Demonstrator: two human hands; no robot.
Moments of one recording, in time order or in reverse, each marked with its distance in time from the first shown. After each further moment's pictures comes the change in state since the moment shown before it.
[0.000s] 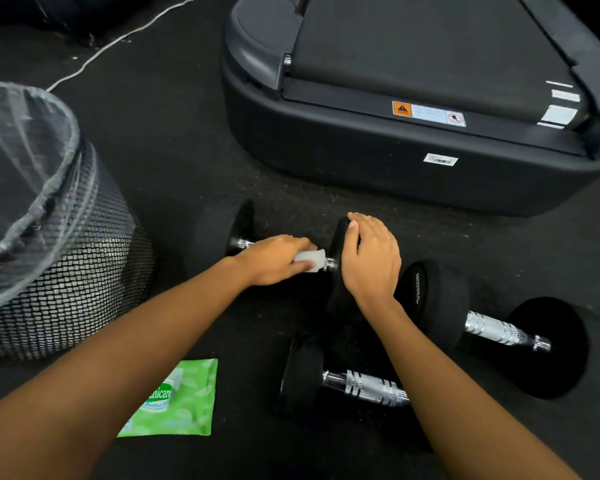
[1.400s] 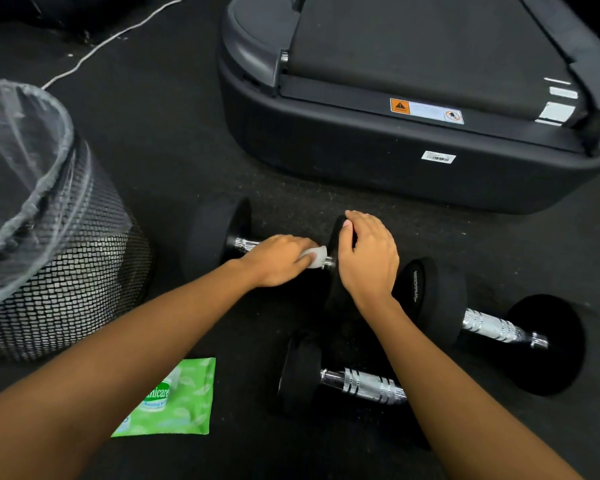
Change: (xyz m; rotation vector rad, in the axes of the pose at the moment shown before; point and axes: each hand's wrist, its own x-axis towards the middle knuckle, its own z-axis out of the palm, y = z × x) left_hand 0.004 0.011 0.004 0.032 0.043 0.007; right_hand -0.001 -0.001 -0.002 -0.019 -0.013 -0.010
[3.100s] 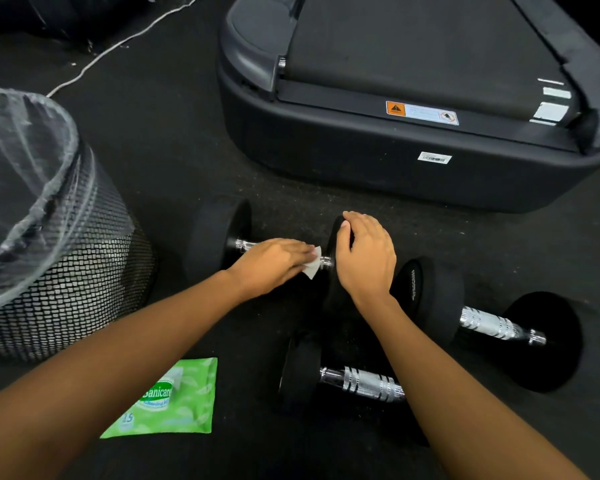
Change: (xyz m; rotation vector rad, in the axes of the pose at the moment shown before) left_hand -0.020 -0.009 0.006 0.206 0.215 0.285; right_hand 0.000 0.002 0.000 -0.019 0.012 -0.037
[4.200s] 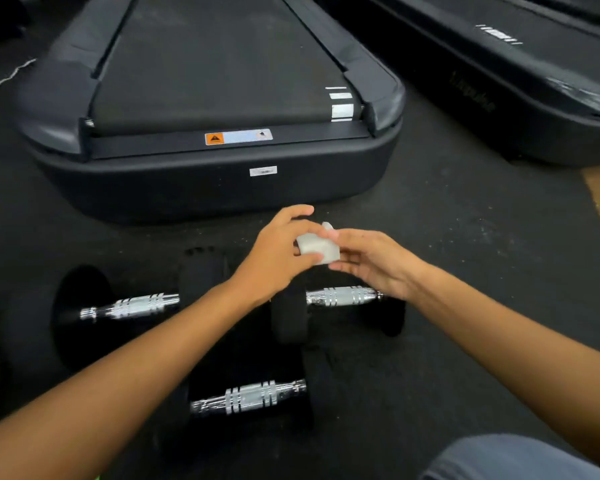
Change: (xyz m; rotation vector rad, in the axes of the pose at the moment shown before) left_hand 0.128 0.209 -0.037 -0.685 0.158 0.009; right_hand -0.010 0.135 -0.205 1.180 -0.429 0.699
